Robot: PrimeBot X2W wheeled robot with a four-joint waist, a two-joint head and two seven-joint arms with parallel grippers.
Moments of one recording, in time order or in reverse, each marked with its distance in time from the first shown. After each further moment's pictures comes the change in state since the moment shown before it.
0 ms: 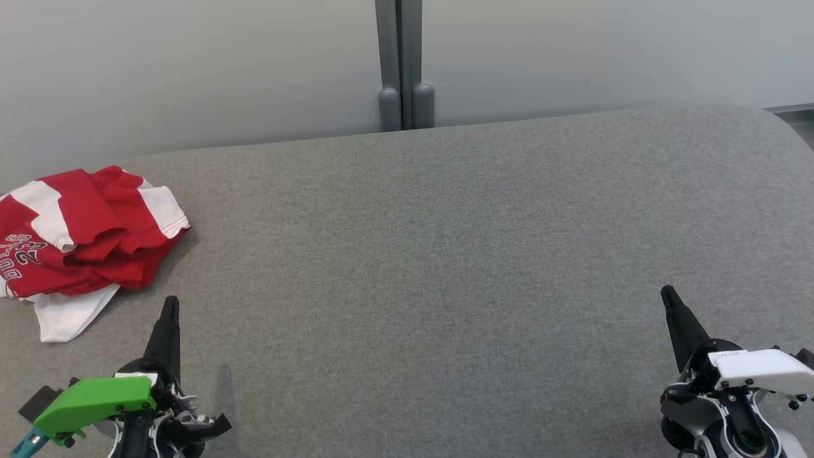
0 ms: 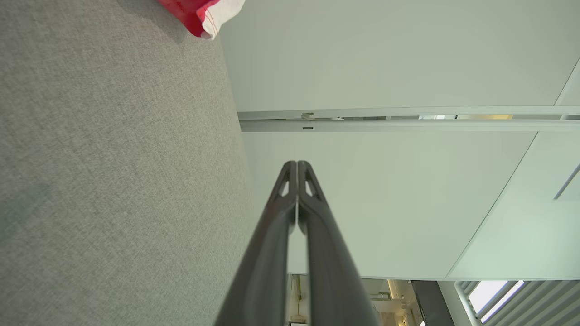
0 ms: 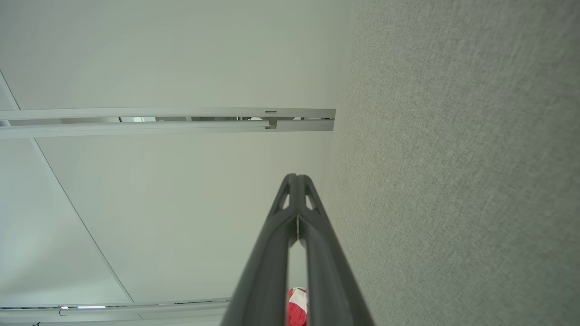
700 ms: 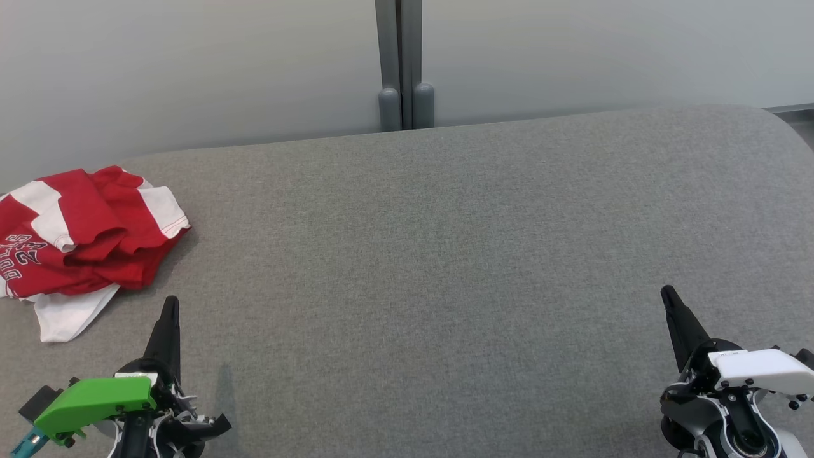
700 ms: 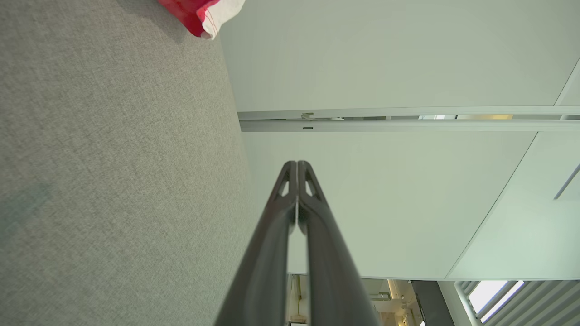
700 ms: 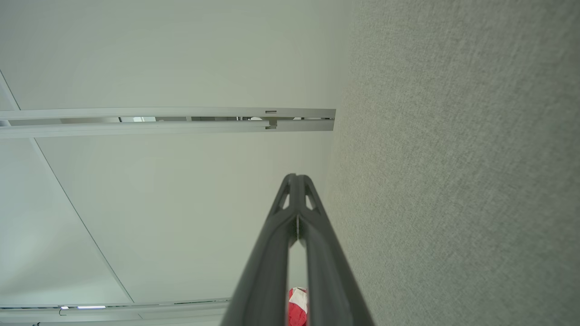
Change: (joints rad) left arm 0.000 0.000 0.000 0.000 0.000 0.000 0.000; right arm 0.000 0.000 0.000 0.000 0.000 0.000 0.000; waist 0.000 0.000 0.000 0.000
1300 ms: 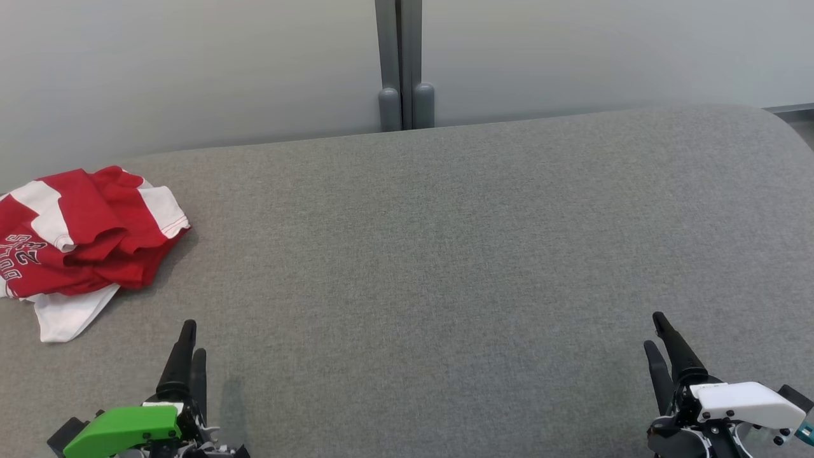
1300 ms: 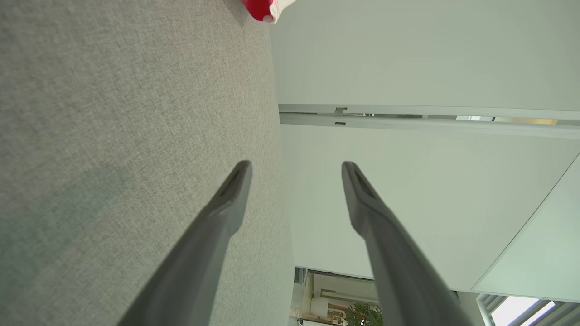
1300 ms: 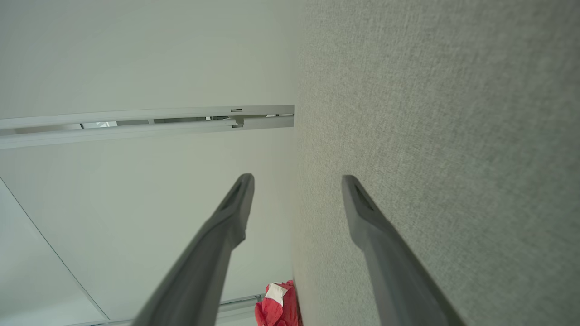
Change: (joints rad) left arm 0.059 -0.012 -0.040 0.049 0.007 0.002 -0.033; right arm 0.054 0.020 0.027 0.057 -0.013 0.000 -0.030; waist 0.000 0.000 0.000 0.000
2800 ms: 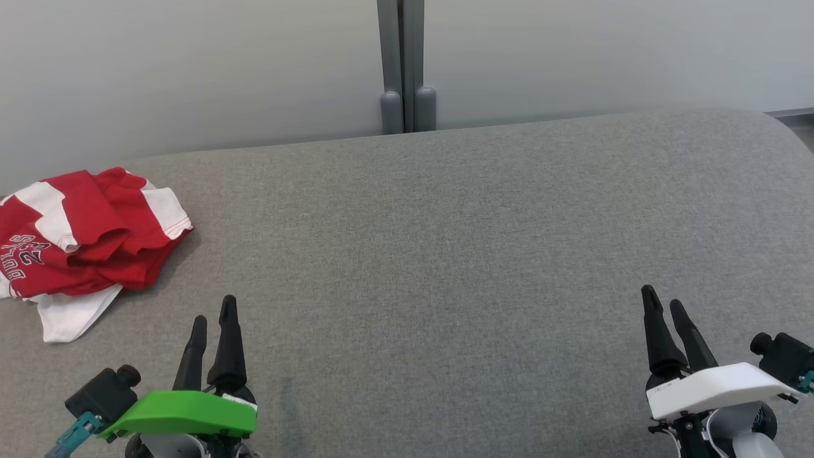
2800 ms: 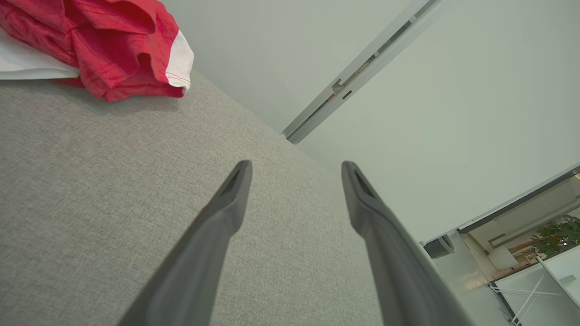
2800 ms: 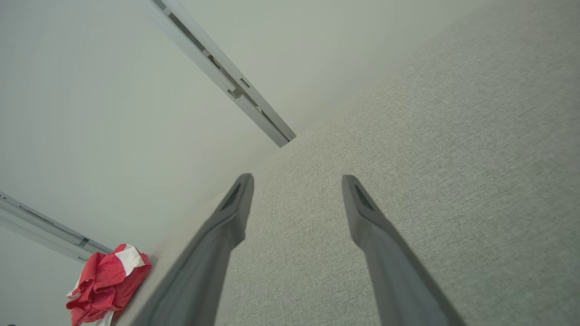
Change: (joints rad) left arm 0.036 0.003 -0.133 -0.167 0.748 0.025 -0.173; right arm 0.028 -0.010 0.044 -0.169 -0.835 0.000 -0.175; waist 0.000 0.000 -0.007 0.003
